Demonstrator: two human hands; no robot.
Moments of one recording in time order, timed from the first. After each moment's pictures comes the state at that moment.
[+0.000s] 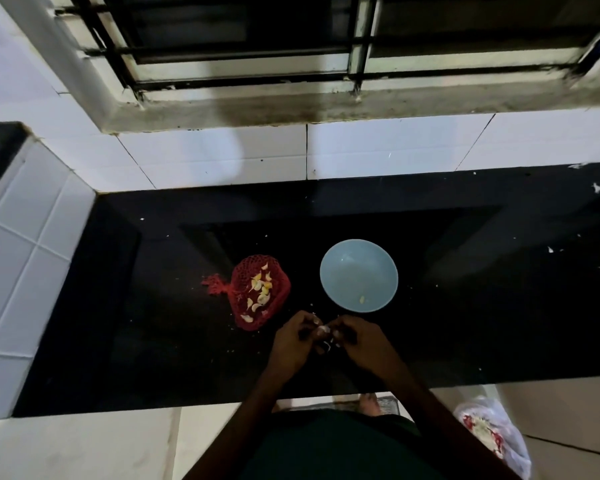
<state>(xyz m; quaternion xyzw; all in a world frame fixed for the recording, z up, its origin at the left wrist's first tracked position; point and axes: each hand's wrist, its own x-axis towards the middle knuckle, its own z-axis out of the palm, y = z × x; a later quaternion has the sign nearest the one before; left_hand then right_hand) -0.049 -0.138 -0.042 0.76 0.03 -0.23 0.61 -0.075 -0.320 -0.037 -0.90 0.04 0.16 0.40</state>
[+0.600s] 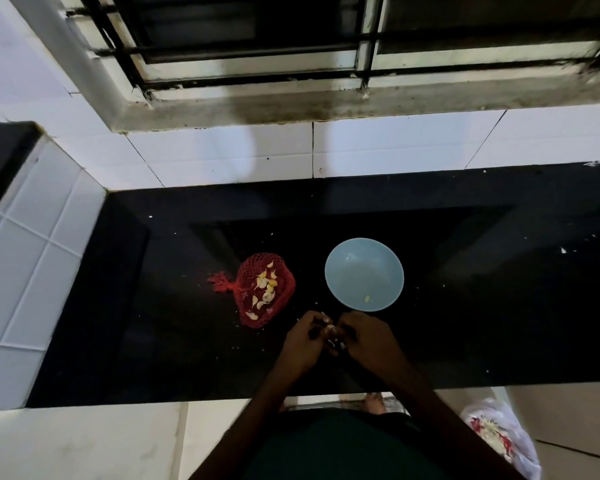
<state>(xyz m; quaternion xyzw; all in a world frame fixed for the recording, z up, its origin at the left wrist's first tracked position) -0.053 -0.148 -0.042 0.73 0.06 -0.25 0.63 -0.072 -0.320 -0.034 -0.95 -0.02 0.07 0.31</state>
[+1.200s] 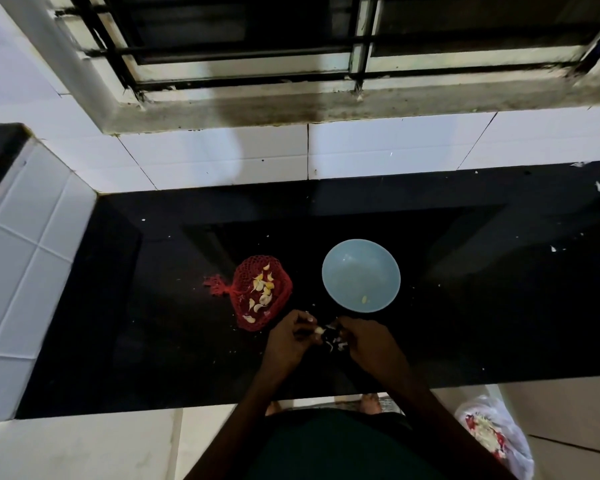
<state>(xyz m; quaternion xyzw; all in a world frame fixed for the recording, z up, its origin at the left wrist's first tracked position) -0.044 -0.122 -0.042 0.73 0.06 -0.25 0.64 -0.077 -0.320 -0.029 -0.95 -0.01 0.11 0.28</state>
